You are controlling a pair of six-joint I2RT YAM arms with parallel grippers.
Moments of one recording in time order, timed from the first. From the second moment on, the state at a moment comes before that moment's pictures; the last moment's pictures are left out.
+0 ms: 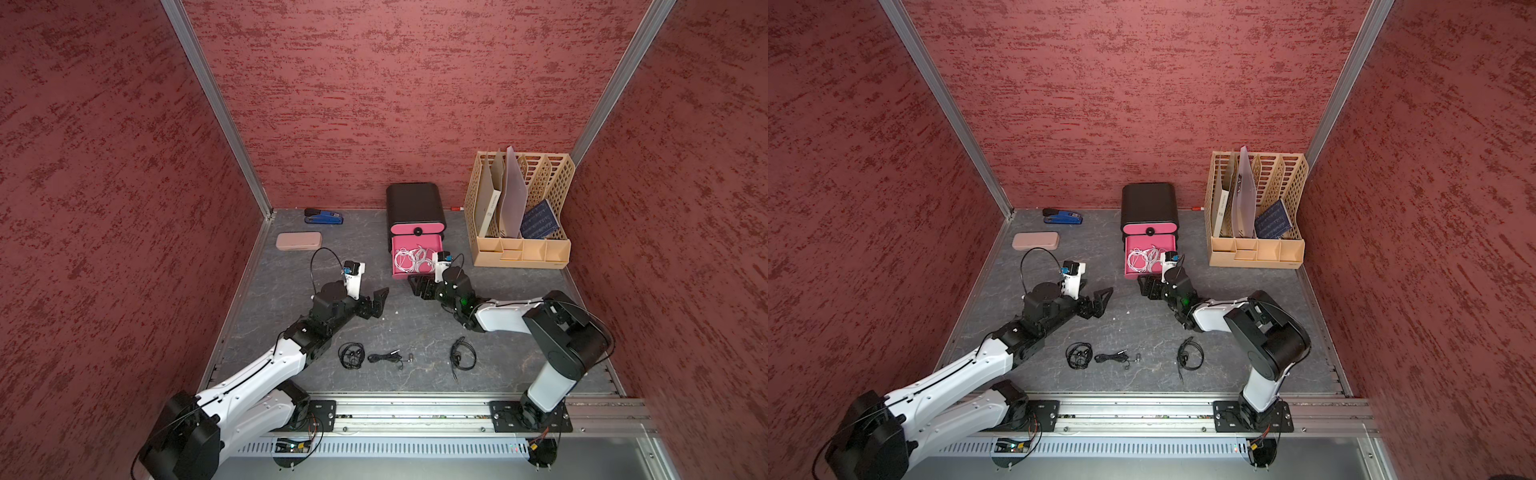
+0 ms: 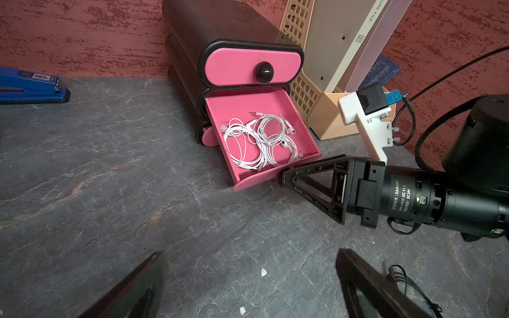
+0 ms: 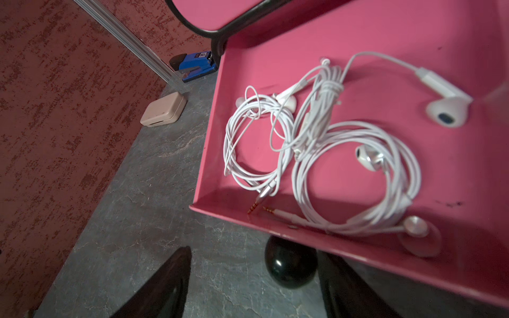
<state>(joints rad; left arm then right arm) -0.58 0.97 0.48 0.14 0.00 -0.29 0.62 1.72 0.72 0.59 -0.06 0.63</state>
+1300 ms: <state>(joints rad) -0.58 0.97 0.48 0.14 0.00 -0.29 0.60 1.74 0.98 0.39 0.01 0.59</state>
